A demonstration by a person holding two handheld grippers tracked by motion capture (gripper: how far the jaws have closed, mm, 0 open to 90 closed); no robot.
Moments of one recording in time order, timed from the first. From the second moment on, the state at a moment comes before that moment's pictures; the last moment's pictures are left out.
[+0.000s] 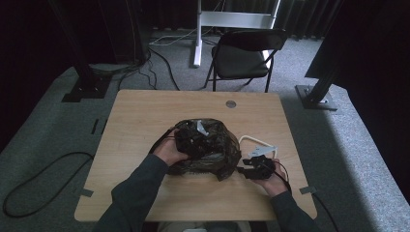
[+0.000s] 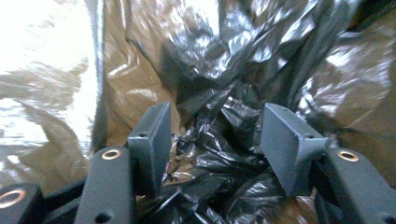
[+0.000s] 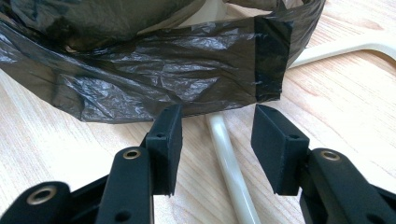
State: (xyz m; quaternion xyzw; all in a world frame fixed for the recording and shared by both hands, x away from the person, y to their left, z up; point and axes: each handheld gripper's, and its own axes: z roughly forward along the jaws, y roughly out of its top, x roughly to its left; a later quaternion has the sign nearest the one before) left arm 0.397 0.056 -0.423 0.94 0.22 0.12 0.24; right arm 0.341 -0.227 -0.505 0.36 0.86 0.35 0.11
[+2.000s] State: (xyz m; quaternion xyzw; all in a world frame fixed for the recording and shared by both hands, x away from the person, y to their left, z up) left arm 0.381 0.149 -0.395 0.84 0.30 0.12 0.44; right arm 0.342 -0.230 -0.503 0.37 0.85 0.36 0.11
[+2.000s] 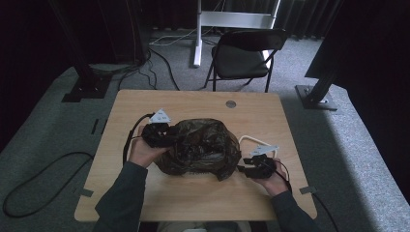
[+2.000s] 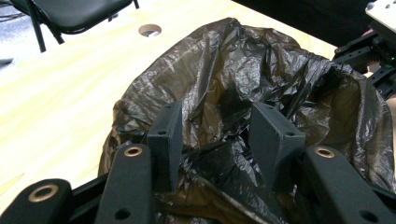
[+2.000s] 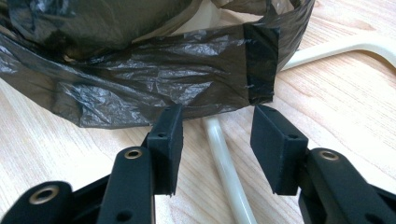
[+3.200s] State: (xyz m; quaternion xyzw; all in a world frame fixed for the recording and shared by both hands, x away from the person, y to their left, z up) left arm 0.370 0.190 -0.420 0.83 0.34 0.15 0.42; right arm 0.341 -0.235 -0.480 0.36 0.85 0.37 0.13
